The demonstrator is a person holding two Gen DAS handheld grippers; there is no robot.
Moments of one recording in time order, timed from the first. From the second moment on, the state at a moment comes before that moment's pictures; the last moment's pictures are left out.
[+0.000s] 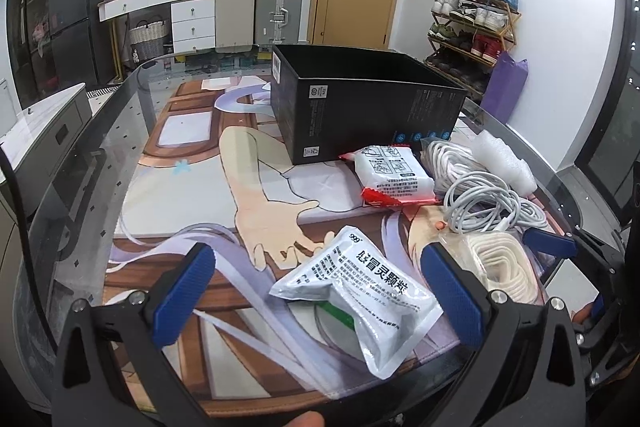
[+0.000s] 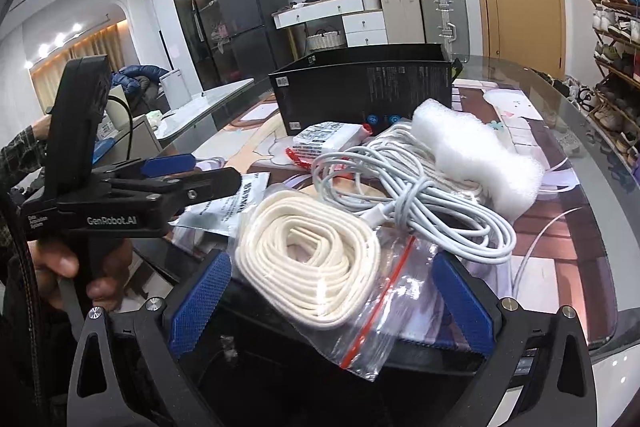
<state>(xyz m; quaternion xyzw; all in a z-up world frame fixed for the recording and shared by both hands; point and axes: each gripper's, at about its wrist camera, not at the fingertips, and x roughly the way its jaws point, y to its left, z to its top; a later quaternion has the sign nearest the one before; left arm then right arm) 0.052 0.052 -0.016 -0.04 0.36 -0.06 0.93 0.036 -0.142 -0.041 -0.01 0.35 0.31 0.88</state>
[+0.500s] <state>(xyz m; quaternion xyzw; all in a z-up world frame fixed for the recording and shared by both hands) 0.053 0.056 -0.019 -0.04 0.36 -0.06 0.93 0.037 -0.113 -0.046 -0.05 0.33 0.31 0.89</state>
